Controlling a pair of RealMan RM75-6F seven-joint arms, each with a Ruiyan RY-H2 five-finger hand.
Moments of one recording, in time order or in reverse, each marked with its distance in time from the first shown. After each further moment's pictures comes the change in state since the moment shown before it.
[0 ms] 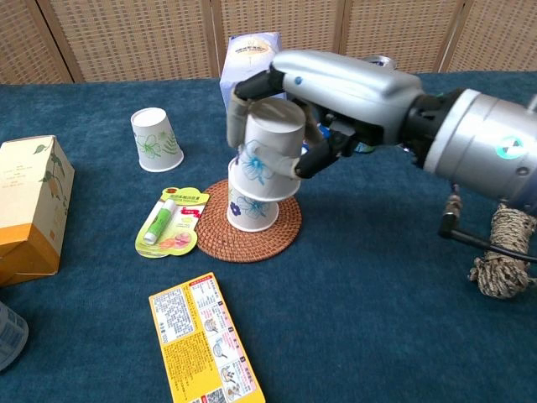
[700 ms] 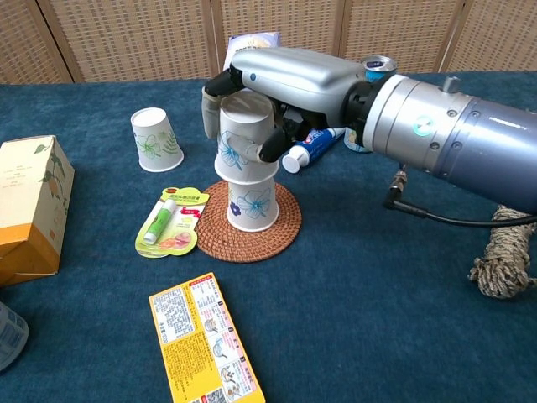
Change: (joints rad) left arm -0.008 -0.010 -0.003 0.012 -0.019 -0.025 0.011; right arm 0.110 -0.061 0.056 0.116 0.103 -0.073 -0.055
